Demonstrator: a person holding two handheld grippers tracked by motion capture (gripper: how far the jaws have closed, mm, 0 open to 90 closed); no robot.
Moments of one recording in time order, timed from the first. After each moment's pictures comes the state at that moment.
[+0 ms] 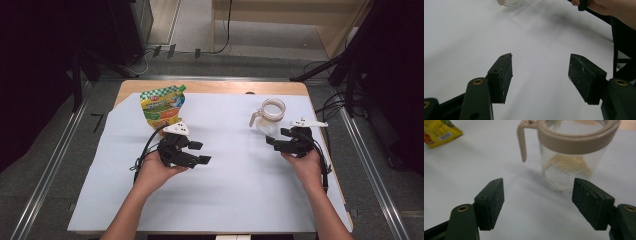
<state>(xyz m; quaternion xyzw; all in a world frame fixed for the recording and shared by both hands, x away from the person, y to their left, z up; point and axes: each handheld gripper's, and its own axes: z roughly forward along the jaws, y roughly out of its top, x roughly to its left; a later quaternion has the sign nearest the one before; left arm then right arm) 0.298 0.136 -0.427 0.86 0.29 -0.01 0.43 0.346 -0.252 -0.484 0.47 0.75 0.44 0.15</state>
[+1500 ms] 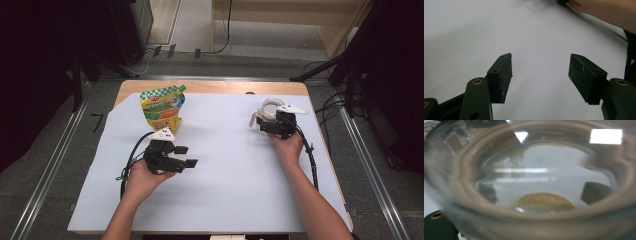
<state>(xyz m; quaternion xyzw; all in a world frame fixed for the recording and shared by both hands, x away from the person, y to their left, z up) 0.282 0.169 -0.438 0.84 0.34 0.01 0.42 0.421 -0.225 -0.522 0.49 0.70 0.46 0.24</state>
